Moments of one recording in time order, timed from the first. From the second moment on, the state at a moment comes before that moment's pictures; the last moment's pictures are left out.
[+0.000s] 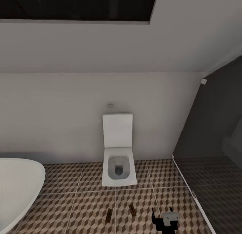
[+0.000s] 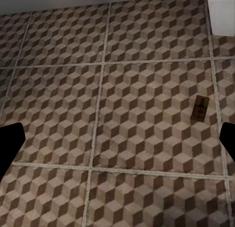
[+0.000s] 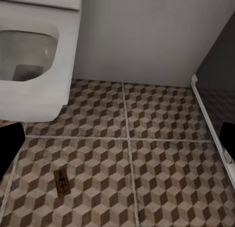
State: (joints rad) left arm -0.27 0.01 -0.62 -0.01 0.56 -0.70 0.26; right arm -0.42 0.05 0.47 -0.02 -0.21 -0.82 -0.32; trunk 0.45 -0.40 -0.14
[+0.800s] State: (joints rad) left arm -0.27 0.01 -0.62 -0.01 0.56 -0.70 0.26; right arm -0.42 0.05 0.47 -0.02 -0.21 -0.82 -0.32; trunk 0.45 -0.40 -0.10
